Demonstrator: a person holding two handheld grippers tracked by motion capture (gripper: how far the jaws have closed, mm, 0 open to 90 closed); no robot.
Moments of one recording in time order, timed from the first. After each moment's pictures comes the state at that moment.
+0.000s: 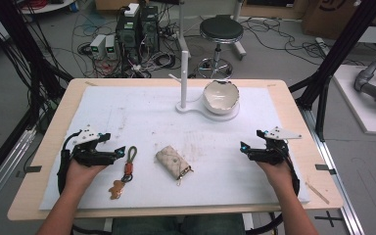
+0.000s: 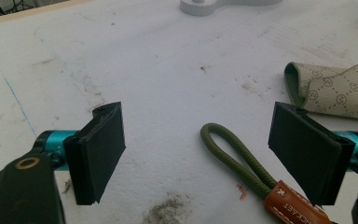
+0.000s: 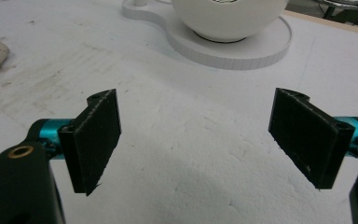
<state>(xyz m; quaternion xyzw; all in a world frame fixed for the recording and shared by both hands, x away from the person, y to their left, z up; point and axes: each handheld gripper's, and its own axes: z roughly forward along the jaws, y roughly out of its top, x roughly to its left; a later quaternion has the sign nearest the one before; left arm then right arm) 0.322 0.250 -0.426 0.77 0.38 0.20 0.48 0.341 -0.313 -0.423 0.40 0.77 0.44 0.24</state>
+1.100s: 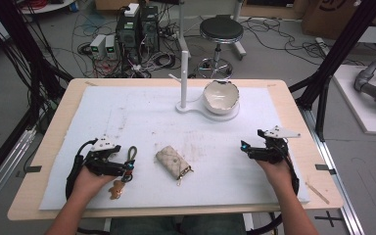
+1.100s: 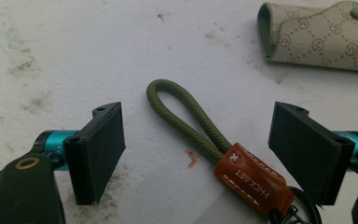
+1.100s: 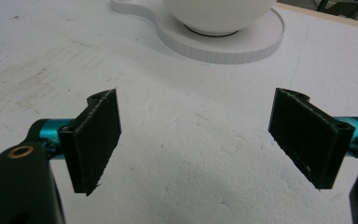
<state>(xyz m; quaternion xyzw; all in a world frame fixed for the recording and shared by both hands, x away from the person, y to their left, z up) 0.310 0.219 -0.442 0.82 0.37 0.15 0.41 0.345 -0.314 -0.426 0.41 0.77 0.43 0.24</state>
